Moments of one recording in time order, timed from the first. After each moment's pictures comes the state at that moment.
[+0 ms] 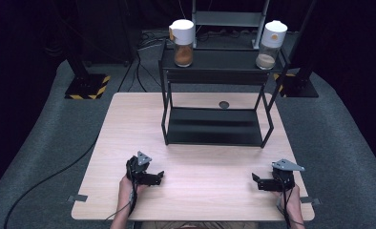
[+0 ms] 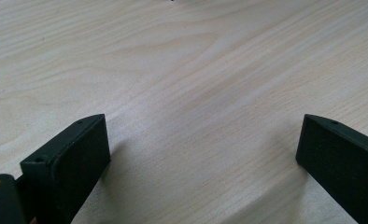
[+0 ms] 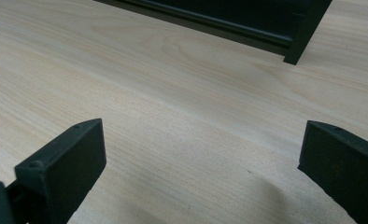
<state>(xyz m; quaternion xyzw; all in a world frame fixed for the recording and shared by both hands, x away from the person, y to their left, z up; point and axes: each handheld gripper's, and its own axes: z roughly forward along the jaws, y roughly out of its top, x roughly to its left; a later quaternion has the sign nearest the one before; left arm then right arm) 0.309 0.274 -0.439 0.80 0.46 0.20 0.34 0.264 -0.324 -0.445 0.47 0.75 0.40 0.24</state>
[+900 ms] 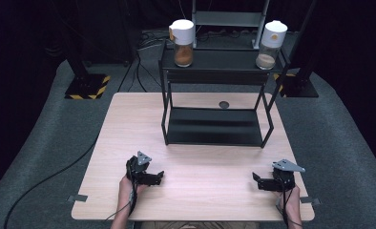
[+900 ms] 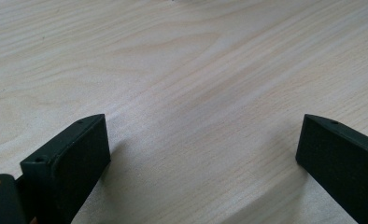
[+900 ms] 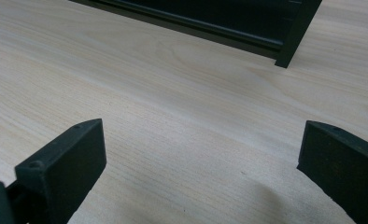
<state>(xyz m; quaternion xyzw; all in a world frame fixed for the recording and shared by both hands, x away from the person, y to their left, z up) 0.310 0.275 -0.438 0.80 0.46 0.20 0.34 0.260 -0.322 -0.446 0.48 0.74 0.40 0.25</state>
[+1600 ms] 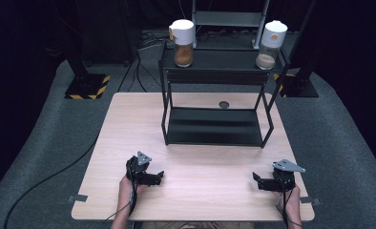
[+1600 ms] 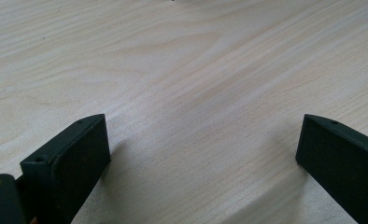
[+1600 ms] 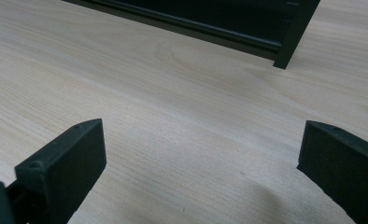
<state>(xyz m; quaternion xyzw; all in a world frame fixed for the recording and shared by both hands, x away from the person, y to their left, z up) 0.310 0.274 -0.438 0.80 0.46 0.20 0.34 0.258 -0.322 -0.447 0.48 0.74 0.40 0.26</state>
